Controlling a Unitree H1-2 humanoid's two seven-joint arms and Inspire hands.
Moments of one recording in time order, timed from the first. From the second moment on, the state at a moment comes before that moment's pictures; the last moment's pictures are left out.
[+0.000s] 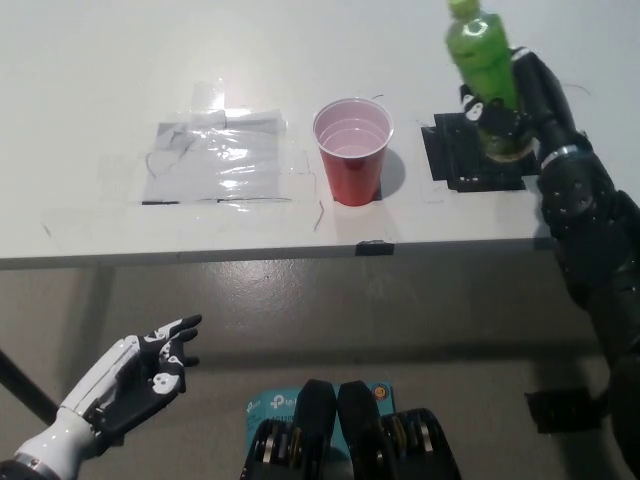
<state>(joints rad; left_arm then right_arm) -0.02 0.37 0.00 -0.35 -0.17 0.40 -0.31 -1.03 -0.18 -0.17 1.13 -0.58 -0.32 -0.15</state>
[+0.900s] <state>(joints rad) -0.01 0.39 0.00 -0.35 -0.17 0.39 -0.31 -1.03 -0.06 -0.57 1.13 -0.09 -0.34 -0.11</state>
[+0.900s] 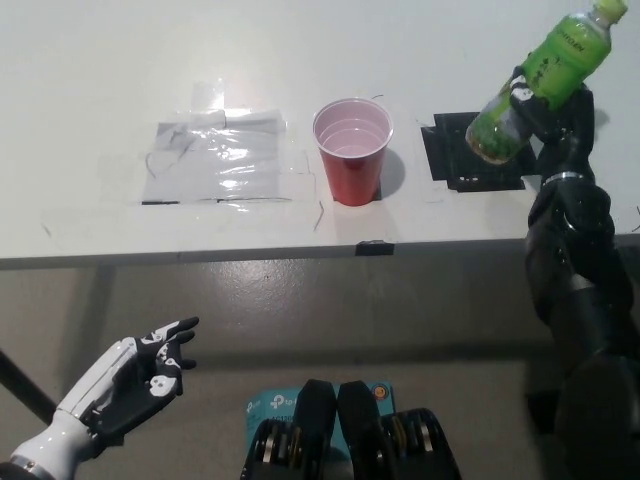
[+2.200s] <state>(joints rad) -0.05 0.41 0.01 -0.36 -0.15 0.38 -0.32 -0.95 -0.19 0.00 1.14 -0.19 -0.38 -0.31</state>
